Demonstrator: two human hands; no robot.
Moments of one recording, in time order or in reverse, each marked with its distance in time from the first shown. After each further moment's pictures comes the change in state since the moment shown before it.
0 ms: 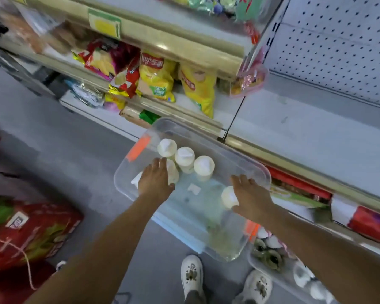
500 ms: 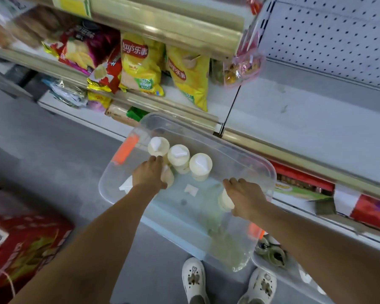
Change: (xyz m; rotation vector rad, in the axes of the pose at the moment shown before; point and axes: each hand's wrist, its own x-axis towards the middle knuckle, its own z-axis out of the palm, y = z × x) left_hand 0.058 -0.011 0.023 0.166 -0.056 0.077; right_hand 0.039 -0.006 0.031 -0.163 -0.035 -0.038
